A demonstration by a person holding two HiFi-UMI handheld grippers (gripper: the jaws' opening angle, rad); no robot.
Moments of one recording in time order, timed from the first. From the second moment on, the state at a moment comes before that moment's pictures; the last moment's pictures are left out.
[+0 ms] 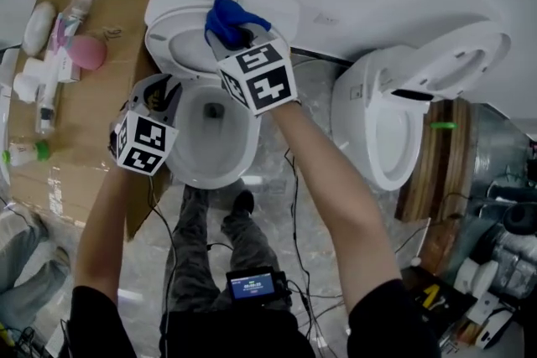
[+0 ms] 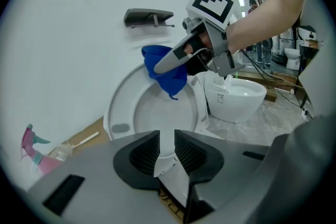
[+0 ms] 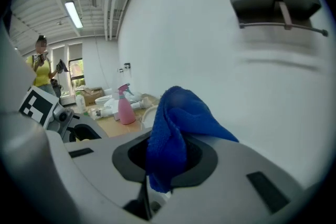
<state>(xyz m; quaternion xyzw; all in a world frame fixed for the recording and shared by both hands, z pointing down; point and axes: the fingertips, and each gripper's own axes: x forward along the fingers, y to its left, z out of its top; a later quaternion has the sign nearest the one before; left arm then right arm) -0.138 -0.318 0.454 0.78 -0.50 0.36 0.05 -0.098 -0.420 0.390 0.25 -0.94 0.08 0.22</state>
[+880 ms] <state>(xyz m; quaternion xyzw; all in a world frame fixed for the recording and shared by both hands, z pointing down) -0.212 -0.298 0.499 0.71 -0.62 0.28 0.17 -0.239 -0.384 0.474 0.17 -0.94 0.06 0.28</state>
